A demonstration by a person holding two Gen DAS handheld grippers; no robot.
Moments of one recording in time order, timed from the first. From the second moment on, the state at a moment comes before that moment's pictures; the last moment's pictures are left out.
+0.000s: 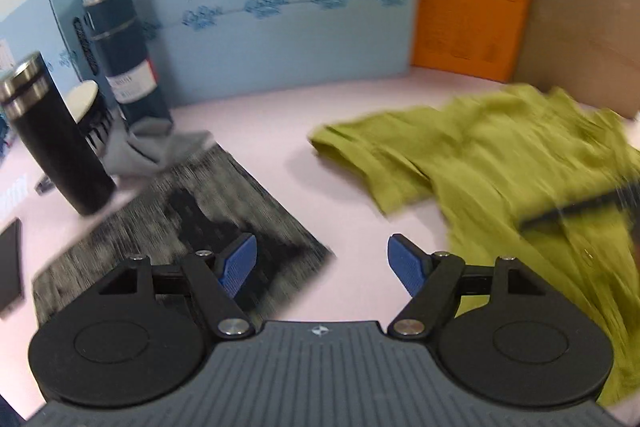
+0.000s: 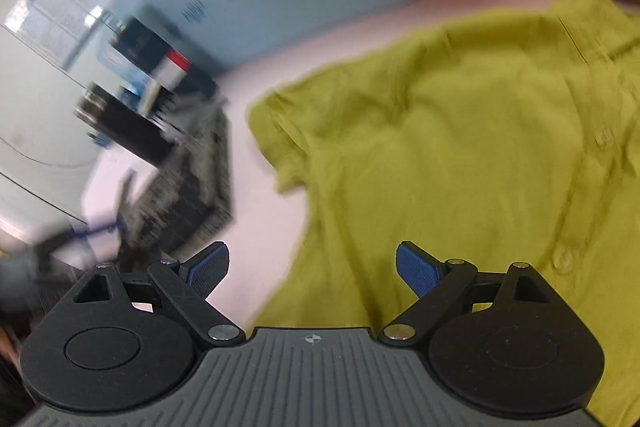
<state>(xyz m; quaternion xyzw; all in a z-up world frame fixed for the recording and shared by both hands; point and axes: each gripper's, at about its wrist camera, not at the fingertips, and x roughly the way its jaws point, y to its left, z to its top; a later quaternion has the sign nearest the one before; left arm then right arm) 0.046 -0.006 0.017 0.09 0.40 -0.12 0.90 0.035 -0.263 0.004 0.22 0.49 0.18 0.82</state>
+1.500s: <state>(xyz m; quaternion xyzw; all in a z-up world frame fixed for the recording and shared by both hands) 0.167 -0.082 -0.054 0.04 0.46 -0.02 0.89 -0.060 -0.429 0.001 0.22 0.31 -0.02 0.92</state>
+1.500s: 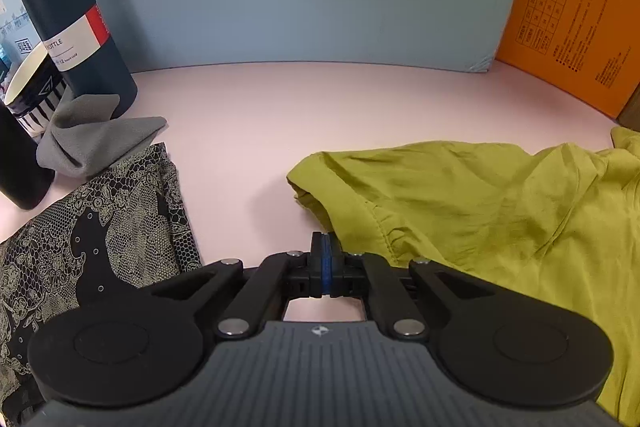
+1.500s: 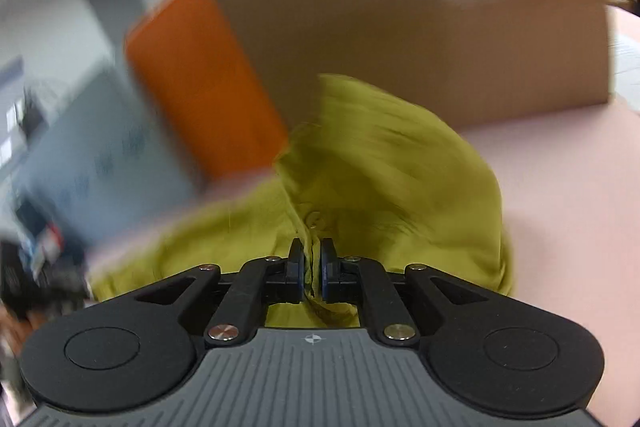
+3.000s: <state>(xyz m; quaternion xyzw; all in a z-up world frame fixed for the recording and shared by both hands) 0.155 -0.102 -0.053 -0.02 0.44 0.00 0.90 -0.113 -0.370 0.015 0.27 0.32 0.01 0.91</state>
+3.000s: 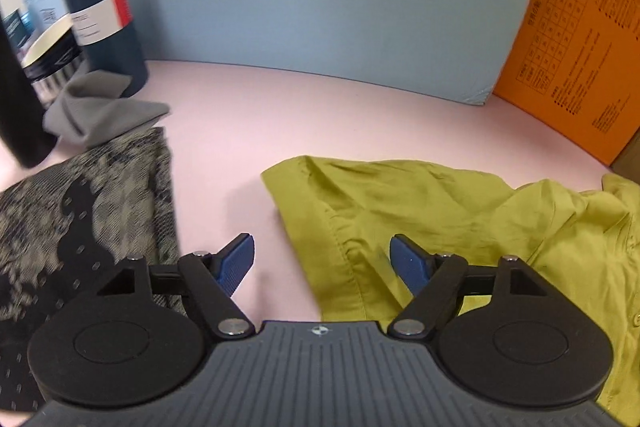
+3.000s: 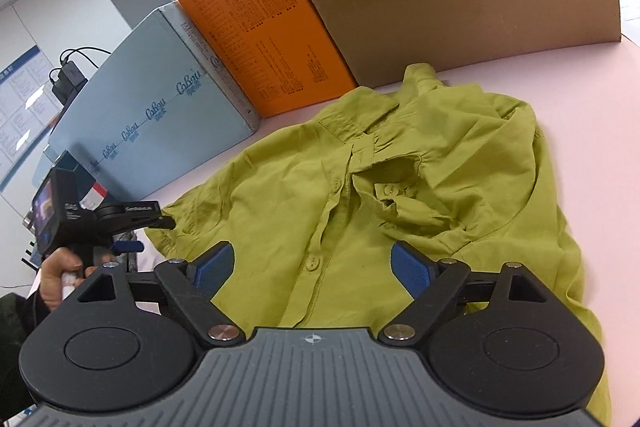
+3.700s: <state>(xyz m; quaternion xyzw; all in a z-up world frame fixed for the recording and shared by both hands) 0.123 -0.190 0.009 -0.03 0.36 -0.18 0.92 -0.176 -0.392 0.004 0.35 0.28 -0.10 0.89</state>
